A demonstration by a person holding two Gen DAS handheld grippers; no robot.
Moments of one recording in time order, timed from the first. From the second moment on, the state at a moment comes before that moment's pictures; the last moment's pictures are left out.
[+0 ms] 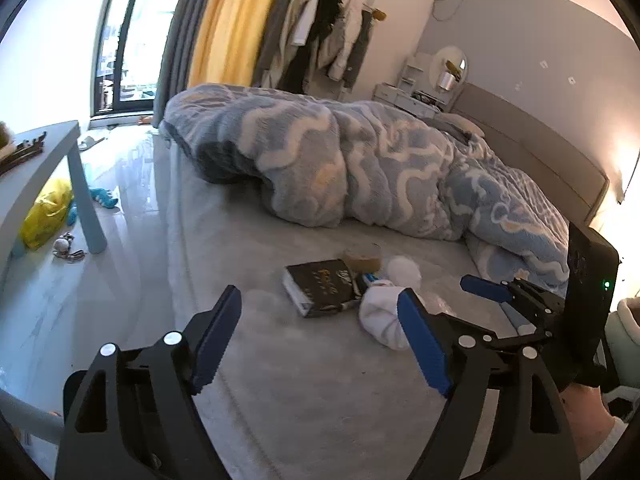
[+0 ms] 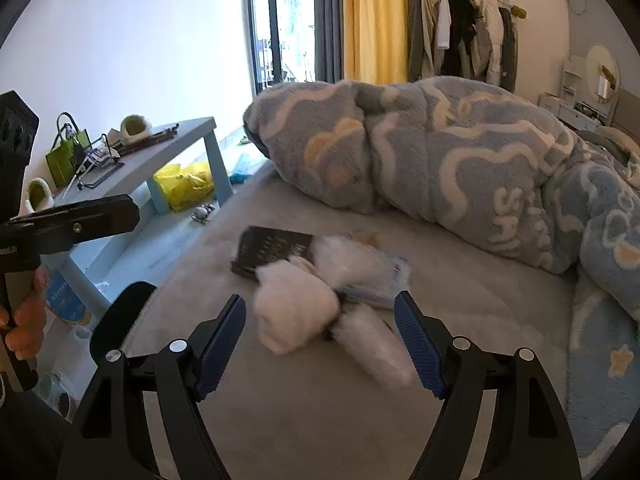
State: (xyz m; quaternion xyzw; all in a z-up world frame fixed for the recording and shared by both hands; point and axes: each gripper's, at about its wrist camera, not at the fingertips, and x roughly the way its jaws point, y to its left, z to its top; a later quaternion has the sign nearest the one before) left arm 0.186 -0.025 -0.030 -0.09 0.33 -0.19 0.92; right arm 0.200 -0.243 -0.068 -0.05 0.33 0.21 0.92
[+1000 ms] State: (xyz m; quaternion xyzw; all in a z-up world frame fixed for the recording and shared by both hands) left arm 0.232 -0.100 -0.077 -0.06 0.41 -0.28 0.87; right arm 0.235 -0.272 -0.108 -0.08 0.41 0.23 0.88
